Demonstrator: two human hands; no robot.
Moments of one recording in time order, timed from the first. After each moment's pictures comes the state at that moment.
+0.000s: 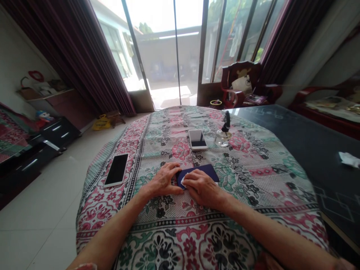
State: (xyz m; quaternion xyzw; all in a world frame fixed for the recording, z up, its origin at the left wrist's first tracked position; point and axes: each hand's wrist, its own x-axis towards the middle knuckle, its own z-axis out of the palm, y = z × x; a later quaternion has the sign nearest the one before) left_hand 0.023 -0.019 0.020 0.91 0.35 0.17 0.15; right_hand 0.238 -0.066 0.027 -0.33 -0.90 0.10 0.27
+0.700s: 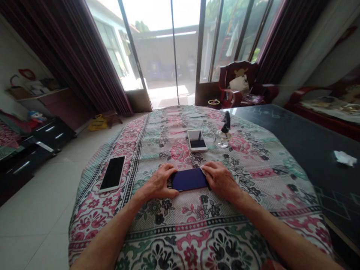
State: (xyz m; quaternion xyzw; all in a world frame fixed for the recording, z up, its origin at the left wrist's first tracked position) left_hand 0.012 -0.012 0.021 0.89 0.37 0.18 0.19; right_hand 0.286 -0.045 0.019 -0.52 -0.81 0.02 0.28
